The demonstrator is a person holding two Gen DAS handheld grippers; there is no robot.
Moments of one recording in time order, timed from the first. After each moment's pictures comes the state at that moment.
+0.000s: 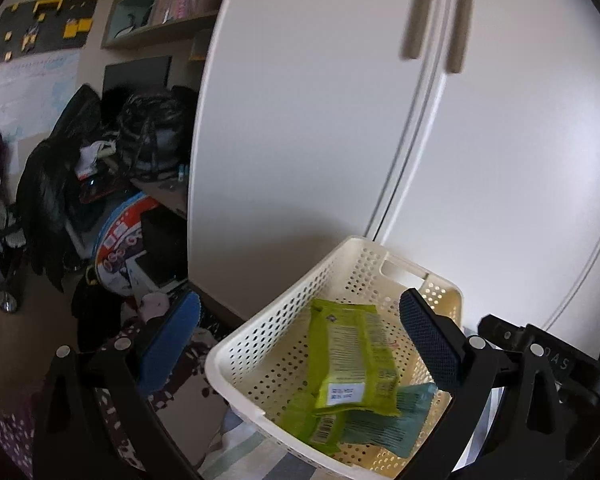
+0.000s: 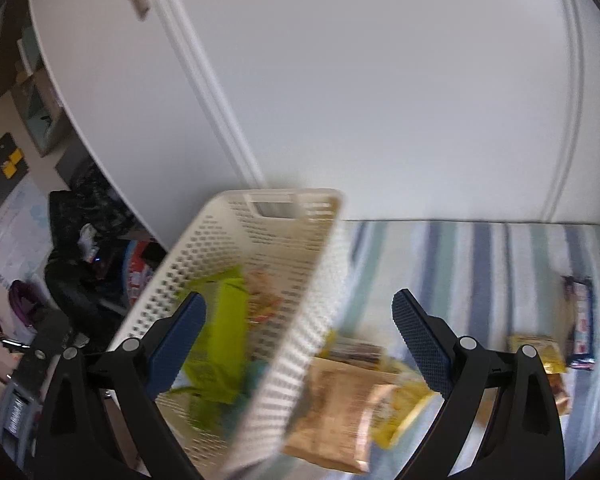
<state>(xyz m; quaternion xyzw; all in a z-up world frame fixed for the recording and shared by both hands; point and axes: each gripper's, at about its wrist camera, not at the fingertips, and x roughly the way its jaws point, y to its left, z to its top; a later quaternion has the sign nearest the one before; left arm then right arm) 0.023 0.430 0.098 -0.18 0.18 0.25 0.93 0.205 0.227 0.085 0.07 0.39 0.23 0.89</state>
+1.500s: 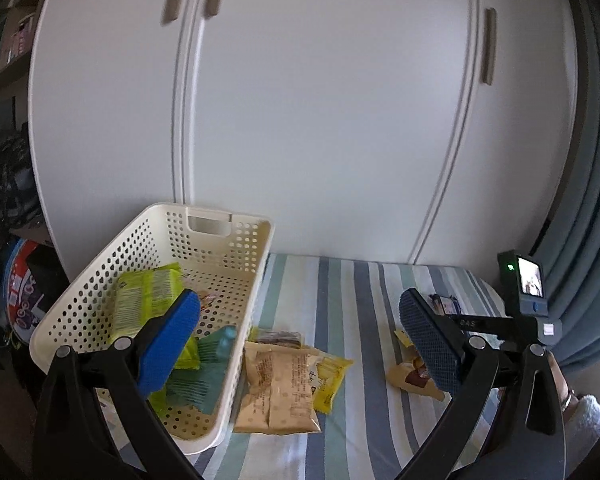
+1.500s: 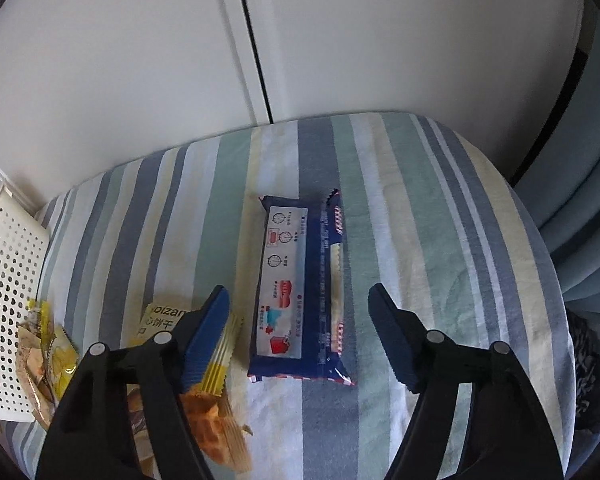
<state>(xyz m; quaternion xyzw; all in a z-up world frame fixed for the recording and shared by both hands) 0.062 0.290 0.095 -0.08 0.23 0.02 0.97 0.276 -0.002 -0.034 0.06 0.50 0.00 0.87</state>
